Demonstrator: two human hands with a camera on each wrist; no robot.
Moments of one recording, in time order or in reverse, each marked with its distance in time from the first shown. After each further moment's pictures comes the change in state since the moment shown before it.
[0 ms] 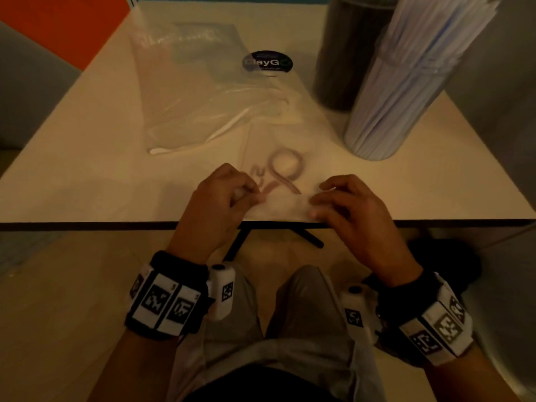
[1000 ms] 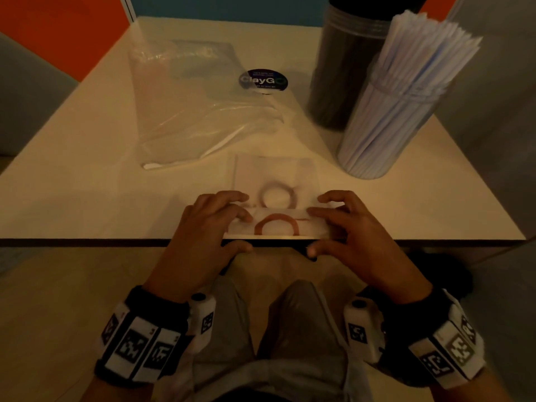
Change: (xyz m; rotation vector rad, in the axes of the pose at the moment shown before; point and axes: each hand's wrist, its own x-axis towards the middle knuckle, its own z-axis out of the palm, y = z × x) left_hand -0.013 -0.018 -0.006 0.309 -0.121 0.179; right_hand 0.005 0.004 -0.015 -0.073 -0.195 0.041
